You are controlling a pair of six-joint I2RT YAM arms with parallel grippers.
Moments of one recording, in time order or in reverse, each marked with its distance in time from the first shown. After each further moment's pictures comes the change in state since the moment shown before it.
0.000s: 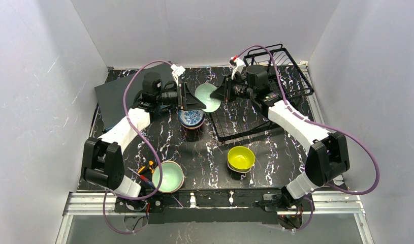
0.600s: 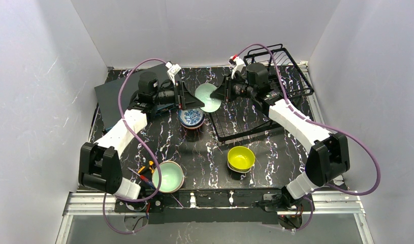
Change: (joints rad) left arm 0.023 -0.047 -0.002 -0.035 -0.066 0.059; right arm -0.005 -0.002 0.032 -0.062 -0.007 -0.024
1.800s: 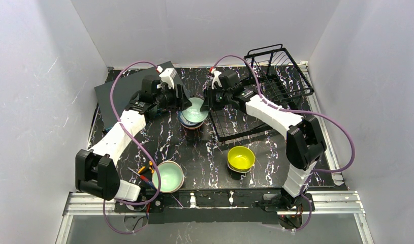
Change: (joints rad) left arm -0.036 -0.057 0.052 -0.433 -0.675 0.290; right arm 0.137 0.249 0.157 -0.219 0.201 0.075
